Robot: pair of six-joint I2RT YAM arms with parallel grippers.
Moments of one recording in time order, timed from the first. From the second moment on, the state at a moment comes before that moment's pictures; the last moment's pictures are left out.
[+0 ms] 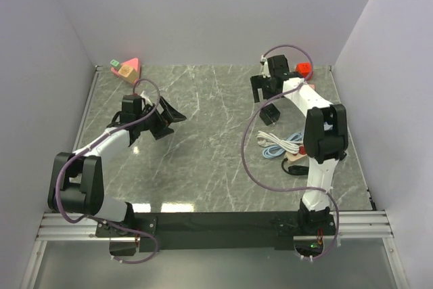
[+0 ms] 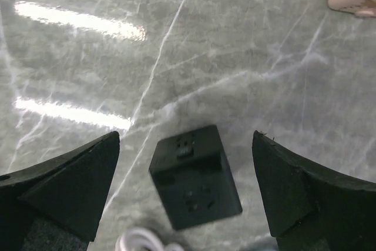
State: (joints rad) left arm -0.14 1.44 0.78 -0.01 0.54 -0.85; right arm 0.20 1.99 1.61 -0.56 0.01 -0.01
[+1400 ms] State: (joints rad) left arm 0.08 1.66 1.08 -0.11 0.65 -0.80; right arm 0.09 2.45 2.25 -0.46 0.27 0.71
